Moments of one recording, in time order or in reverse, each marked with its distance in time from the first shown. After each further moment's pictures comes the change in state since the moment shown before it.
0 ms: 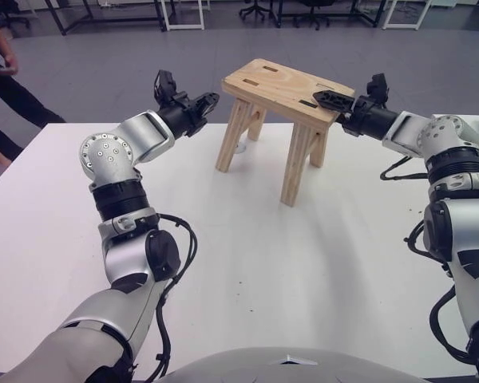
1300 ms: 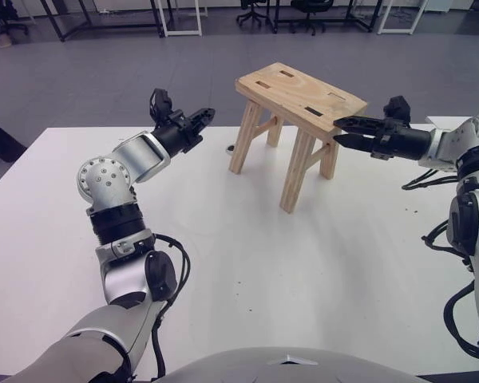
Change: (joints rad) left arm 0.162 0.000 -0.029 -0.156 -0.032 -0.004 -0.046; right arm -0.032 -0.109 -0.049 0.144 -0.427 0.291 0.570
